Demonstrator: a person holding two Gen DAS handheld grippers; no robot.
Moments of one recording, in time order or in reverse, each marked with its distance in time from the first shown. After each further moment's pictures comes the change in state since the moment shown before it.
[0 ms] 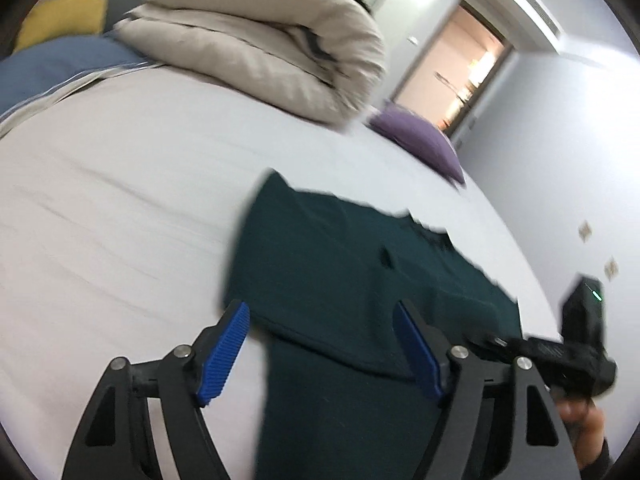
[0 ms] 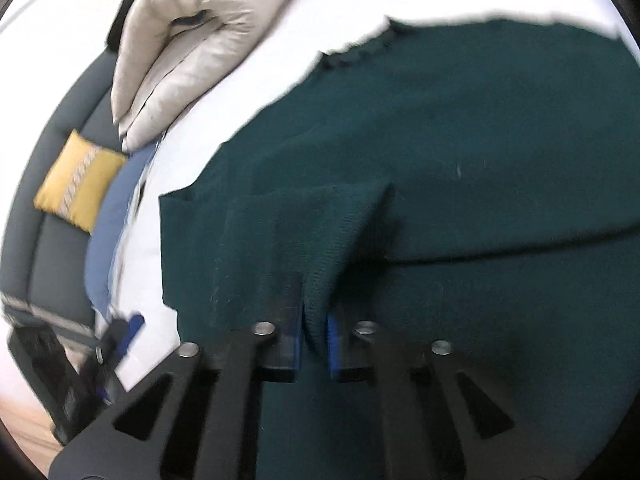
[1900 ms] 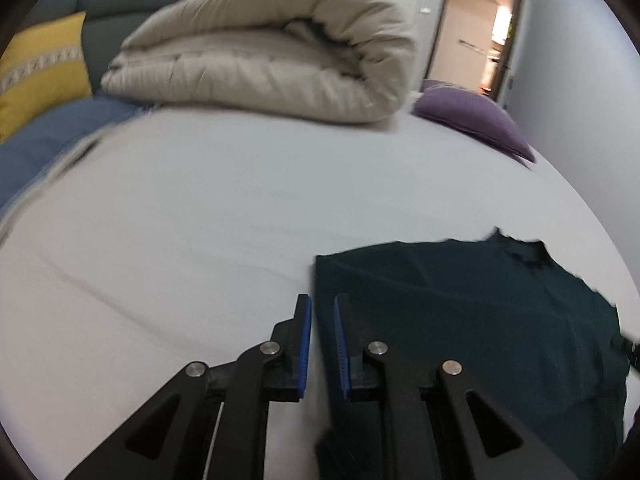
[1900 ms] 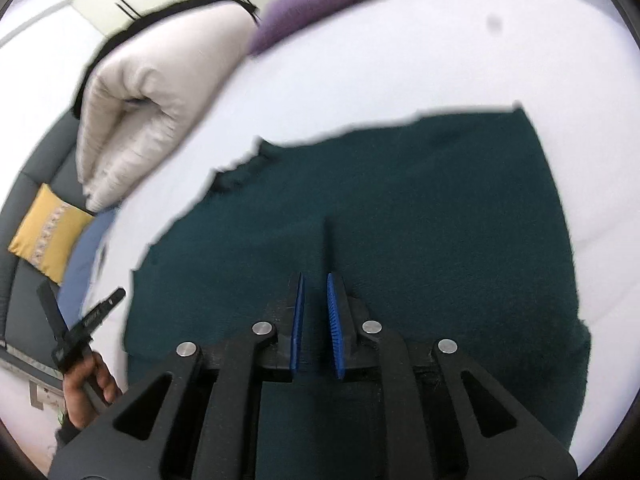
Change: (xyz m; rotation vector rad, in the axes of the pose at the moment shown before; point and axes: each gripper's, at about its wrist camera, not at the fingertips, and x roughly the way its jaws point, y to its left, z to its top) left arm 0.102 -0.023 0.059 0.248 0.004 0.279; right arm -0.039 -0.120 0.055 0.055 -0.211 -0.085
